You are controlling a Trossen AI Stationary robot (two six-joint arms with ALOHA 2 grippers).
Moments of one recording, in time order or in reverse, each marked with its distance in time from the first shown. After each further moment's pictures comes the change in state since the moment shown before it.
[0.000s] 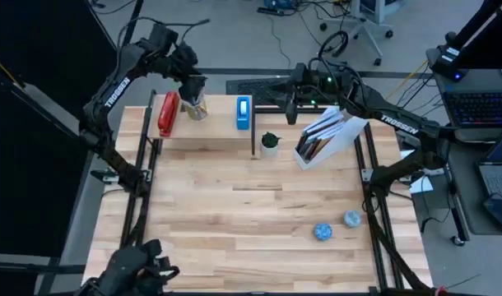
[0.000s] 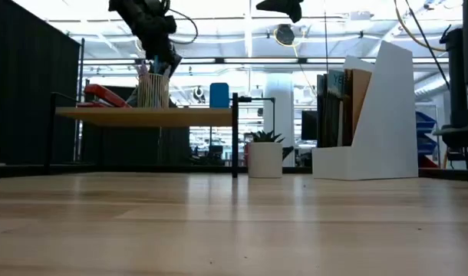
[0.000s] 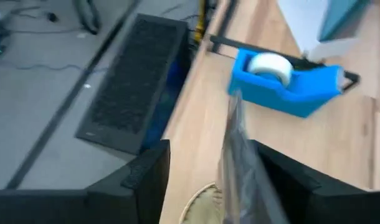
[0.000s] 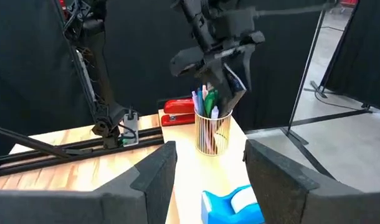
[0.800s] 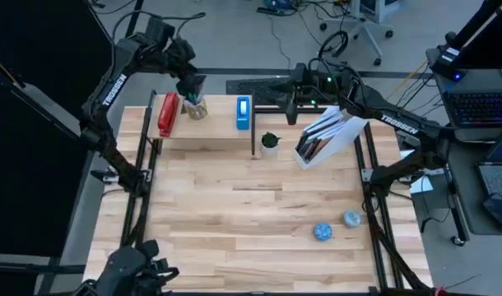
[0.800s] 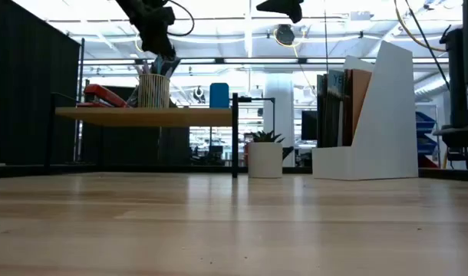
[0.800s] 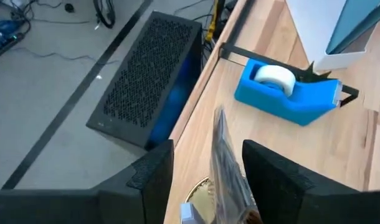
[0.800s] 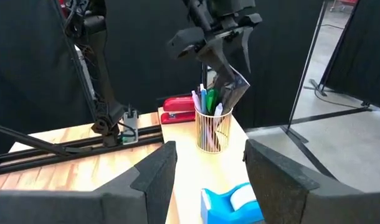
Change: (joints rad) left arm -0.007 0.028 0.118 -0.106 -0.035 -0.058; right arm 0.000 0.000 0.000 -0.013 0.000 -0.001
